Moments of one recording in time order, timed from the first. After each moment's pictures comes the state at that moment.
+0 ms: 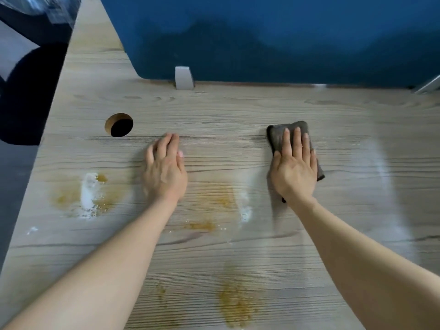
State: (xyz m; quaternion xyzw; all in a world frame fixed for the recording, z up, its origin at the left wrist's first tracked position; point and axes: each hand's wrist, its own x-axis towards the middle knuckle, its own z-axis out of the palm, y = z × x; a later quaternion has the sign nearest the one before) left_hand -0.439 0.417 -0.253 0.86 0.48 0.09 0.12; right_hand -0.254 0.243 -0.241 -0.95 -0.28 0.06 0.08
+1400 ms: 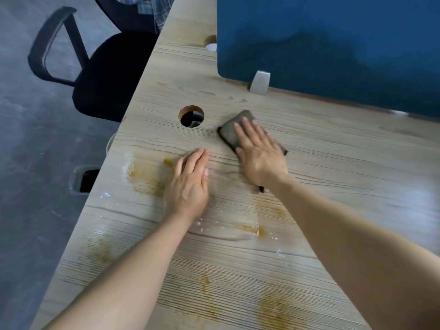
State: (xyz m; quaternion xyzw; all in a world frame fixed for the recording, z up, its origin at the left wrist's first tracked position) left_hand -0.526 0.423 -0.247 0.87 0.46 0.09 0.15; right_hand -0.337 0.387 -0.230 -0.79 -0.60 0.13 0.06
